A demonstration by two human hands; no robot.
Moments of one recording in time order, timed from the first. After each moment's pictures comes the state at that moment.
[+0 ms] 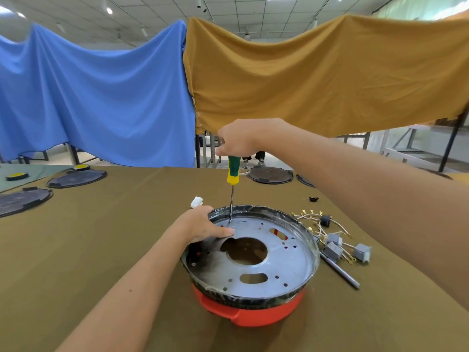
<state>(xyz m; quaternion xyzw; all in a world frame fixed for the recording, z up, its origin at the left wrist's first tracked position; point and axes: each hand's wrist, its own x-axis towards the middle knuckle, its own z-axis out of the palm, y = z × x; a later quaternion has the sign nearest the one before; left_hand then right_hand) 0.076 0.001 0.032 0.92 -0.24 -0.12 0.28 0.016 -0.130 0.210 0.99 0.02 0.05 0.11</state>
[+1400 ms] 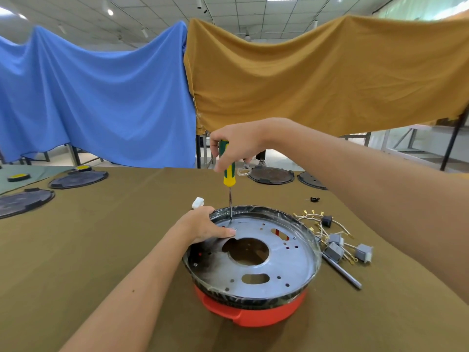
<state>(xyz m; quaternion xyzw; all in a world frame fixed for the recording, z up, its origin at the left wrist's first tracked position) 0.075 0.001 0.032 0.92 -0.25 -0.12 0.29 0.015 -0.135 0.211 0.99 0.08 -0.02 -0.08</state>
